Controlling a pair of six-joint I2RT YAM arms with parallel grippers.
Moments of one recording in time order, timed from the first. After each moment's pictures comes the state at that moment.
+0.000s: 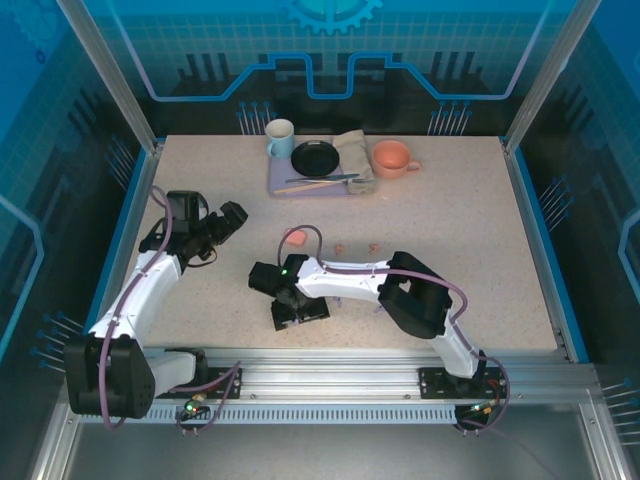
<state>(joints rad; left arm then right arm) 0.01 1.18 0.85 -0.48 0.22 -0.79 1.16 2.14 1.62 -1.04 0.01 0.92</state>
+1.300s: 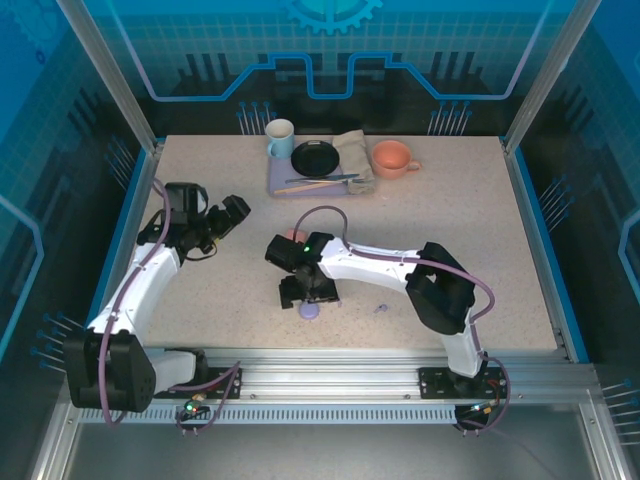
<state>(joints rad) 0.01 1.22 0.93 -0.53 0.29 -0.76 1.05 2.00 1.55 -1.00 -0.05 0.89</state>
